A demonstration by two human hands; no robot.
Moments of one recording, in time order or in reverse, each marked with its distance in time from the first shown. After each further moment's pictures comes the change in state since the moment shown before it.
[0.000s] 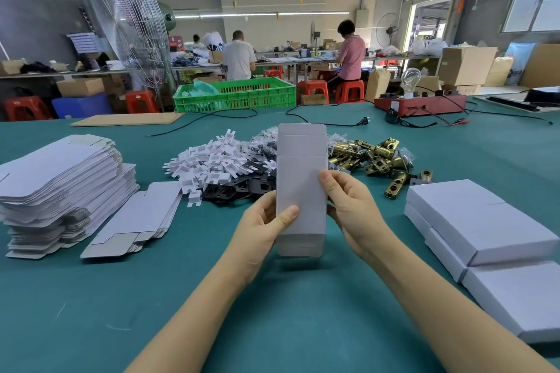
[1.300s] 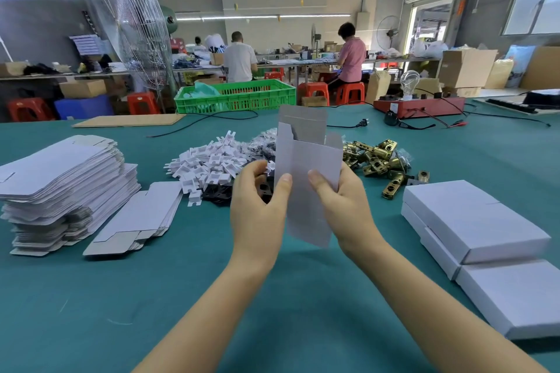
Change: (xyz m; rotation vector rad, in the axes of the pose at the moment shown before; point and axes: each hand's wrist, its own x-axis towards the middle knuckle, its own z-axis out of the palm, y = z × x) left_hand -0.008 0.039 0.034 0.313 0.450 0.246; right_hand -0.013 -0.017 0.018 -0.127 0.061 -0.209
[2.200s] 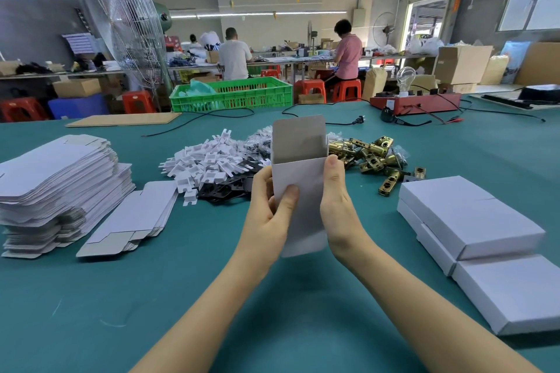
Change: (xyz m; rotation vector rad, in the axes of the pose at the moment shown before) left_hand -0.007 -0.017 0.006 -0.290 -0.312 0.006; right_hand 0.000 0.019 0.002 0.066 -0.061 0.073
